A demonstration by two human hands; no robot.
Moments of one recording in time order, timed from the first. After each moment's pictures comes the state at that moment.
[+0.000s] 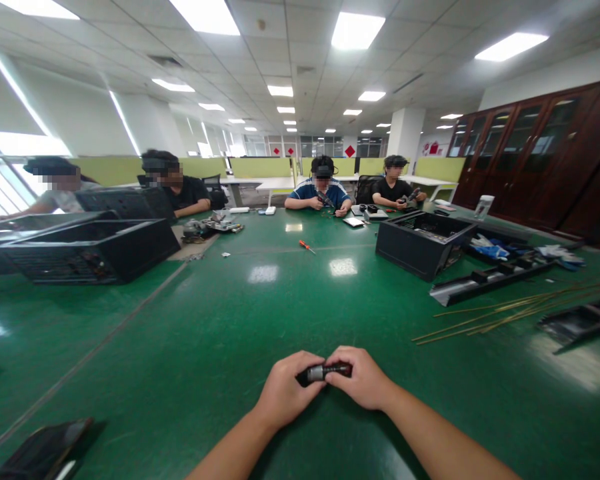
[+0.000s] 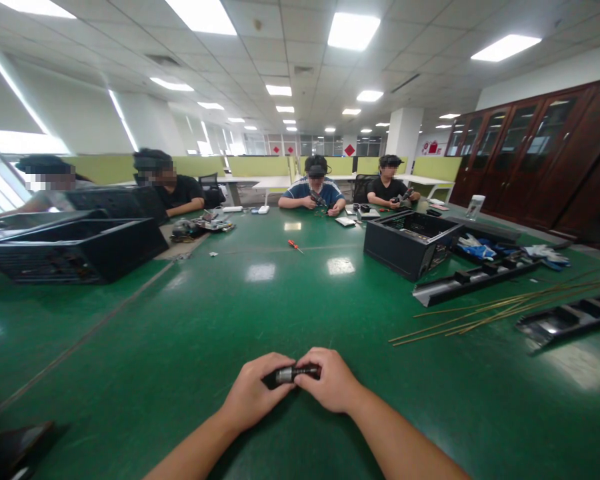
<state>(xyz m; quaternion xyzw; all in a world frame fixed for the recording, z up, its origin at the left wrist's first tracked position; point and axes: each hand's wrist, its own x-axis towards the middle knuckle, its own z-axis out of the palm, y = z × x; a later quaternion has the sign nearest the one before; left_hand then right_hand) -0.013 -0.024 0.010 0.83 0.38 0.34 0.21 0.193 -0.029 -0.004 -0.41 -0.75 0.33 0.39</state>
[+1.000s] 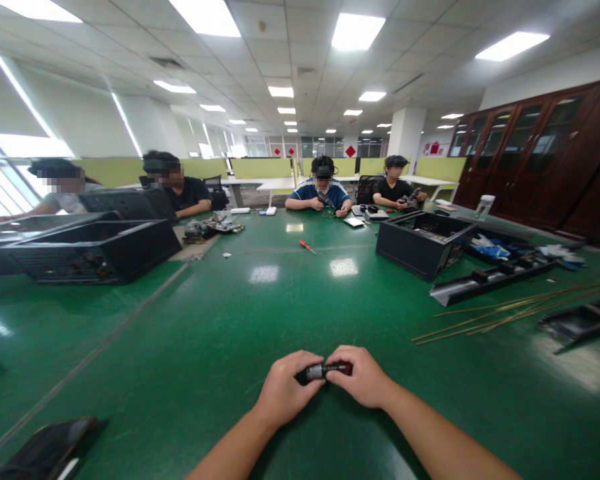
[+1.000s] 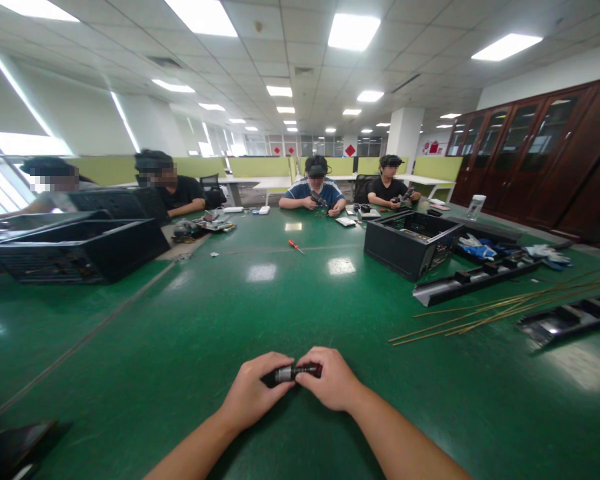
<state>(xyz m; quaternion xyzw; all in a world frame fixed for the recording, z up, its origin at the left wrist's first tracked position) -0.012 -0.025 0.013 0.83 0.38 0.36 0.19 0.194 -0.029 -0.001 -0.42 -0.75 0.33 0.39</state>
